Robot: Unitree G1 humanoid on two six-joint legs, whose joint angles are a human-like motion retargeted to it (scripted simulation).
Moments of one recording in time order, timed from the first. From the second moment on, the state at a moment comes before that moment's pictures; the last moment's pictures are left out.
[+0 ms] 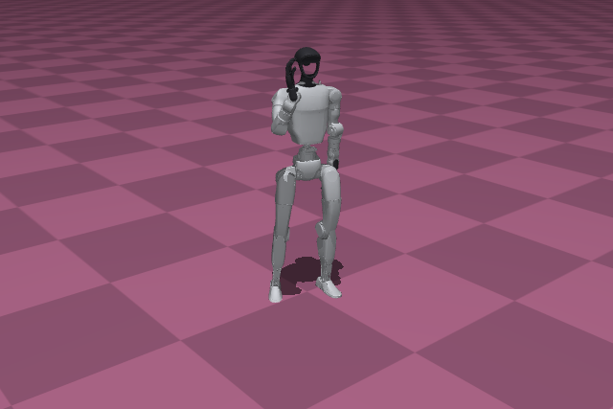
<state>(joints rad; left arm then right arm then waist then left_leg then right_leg) 0.12 0.06 0.38 1.65 0.13 -0.04 -0.05 -0.65 -0.40 -0.05 -0.41 -0.46 -0.32 -0.73 0.14 -0.04 -0.18 -0.09 0.04 0.29 0.00 0.00 -0.03 -0.09 -0.13 -0.19 0.06 0.11 0.11</state>
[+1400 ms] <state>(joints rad) 0.12 0.07 0.40 1.66 0.13 -0.04 -0.05 -0.76 -0.40 -0.16 -0.34 -0.25 -0.30 -0.30 0.13 -0.03 -0.19 -0.09 0.04 0.32 -0.01 0.00 -0.01 -0.10 -0.11 -0.17 0.06 0.12 0.11</state>
